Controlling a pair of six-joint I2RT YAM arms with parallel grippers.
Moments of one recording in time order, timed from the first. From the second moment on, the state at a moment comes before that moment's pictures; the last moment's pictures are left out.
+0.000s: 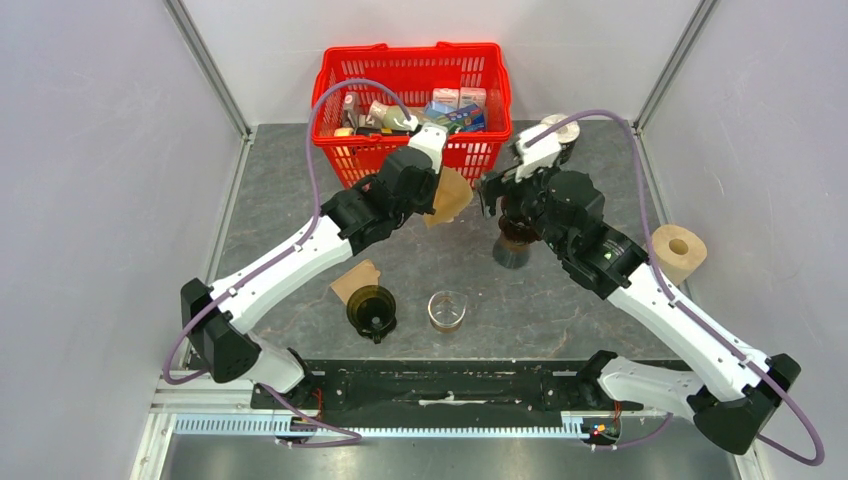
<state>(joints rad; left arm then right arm) -0.84 1.48 1.47 -0.50 -0.39 -0.17 0.72 1.07 1.14 -0.19 0.21 -0.18</state>
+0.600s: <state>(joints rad) -0.84 1.44 1.41 -0.41 -0.41 -0.25 0.71 1.25 1.21 -0.25 0.33 0.49</state>
